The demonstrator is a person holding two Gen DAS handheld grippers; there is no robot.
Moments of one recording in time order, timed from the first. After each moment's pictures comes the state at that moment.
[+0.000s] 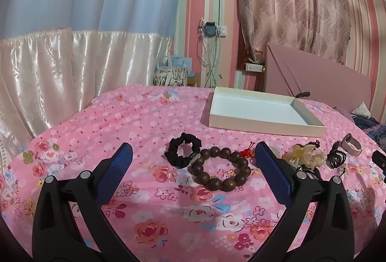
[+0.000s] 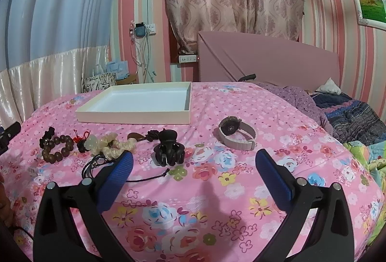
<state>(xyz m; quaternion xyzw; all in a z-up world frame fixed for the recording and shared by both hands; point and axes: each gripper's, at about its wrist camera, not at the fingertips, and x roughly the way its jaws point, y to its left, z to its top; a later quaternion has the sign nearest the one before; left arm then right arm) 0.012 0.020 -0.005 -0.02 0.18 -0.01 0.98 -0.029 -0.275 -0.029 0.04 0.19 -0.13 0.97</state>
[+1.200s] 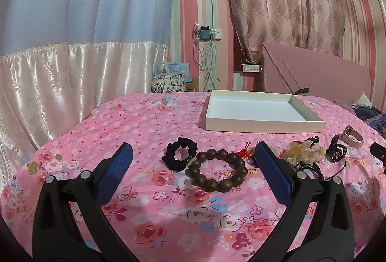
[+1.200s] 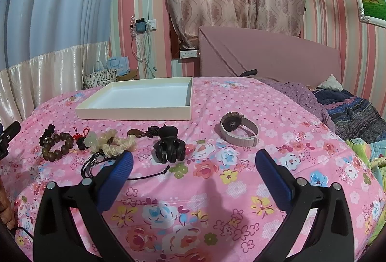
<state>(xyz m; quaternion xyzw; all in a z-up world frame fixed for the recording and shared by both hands) 0.004 0.009 -0.001 0.02 0.16 -0.01 0.99 -0.026 -0.275 -0.034 0.04 0.21 -0.13 0.97</state>
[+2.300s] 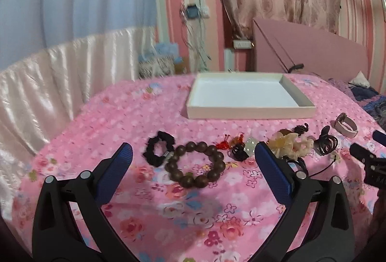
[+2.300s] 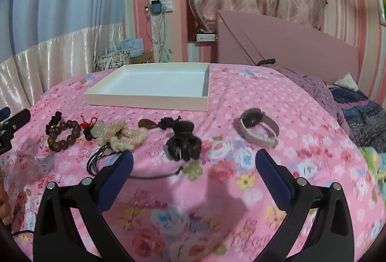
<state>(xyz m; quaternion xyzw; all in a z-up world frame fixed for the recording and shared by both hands) 0.031 -0.027 0.016 0.04 0.25 -0.04 0.97 0.013 -0.276 -0.027 0.03 0.27 -0.07 0.96</state>
